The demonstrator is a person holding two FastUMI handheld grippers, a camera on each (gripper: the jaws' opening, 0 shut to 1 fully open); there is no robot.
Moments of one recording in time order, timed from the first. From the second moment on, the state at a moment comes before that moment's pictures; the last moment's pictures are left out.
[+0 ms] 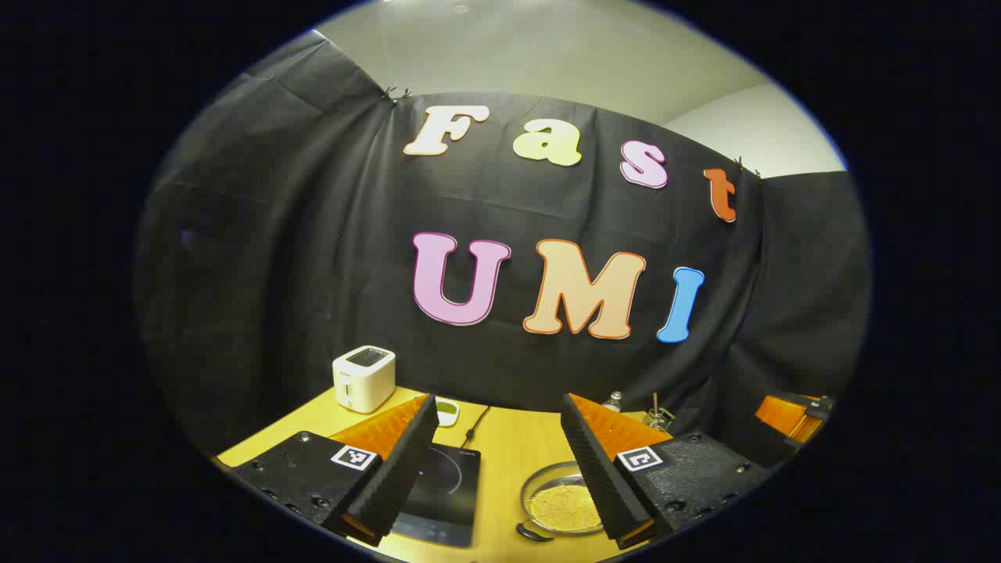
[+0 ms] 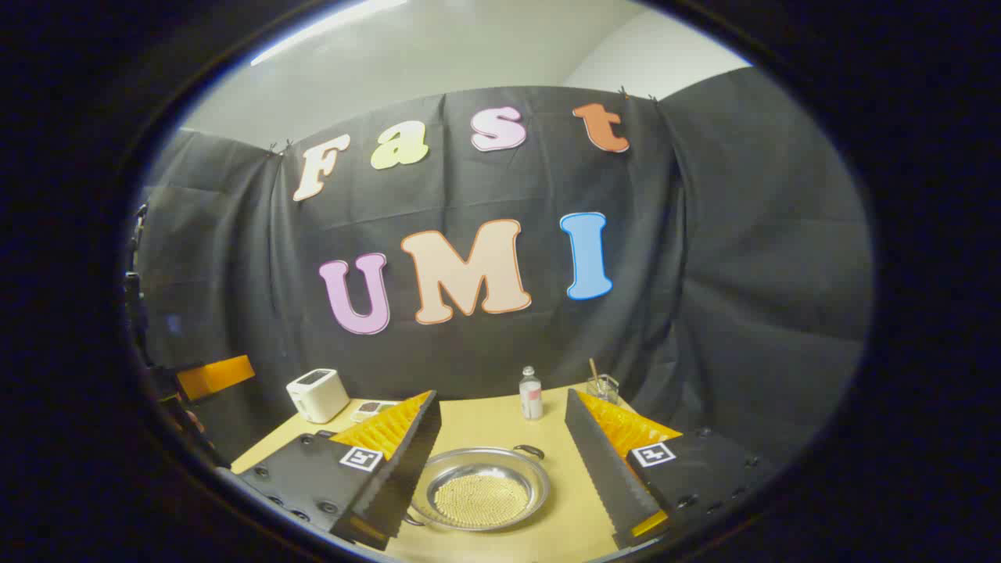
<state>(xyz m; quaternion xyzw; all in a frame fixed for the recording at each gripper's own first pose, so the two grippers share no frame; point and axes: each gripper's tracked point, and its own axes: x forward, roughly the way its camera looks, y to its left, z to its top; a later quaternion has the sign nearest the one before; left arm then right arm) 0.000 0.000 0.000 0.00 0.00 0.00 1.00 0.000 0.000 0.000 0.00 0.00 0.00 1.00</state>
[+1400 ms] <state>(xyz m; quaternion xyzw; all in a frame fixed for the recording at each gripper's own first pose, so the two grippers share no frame) -0.032 0.021 -0.005 0.04 0.00 0.02 1.00 -0.008 0.043 -0.004 -0.03 0.03 0.04 1.00</state>
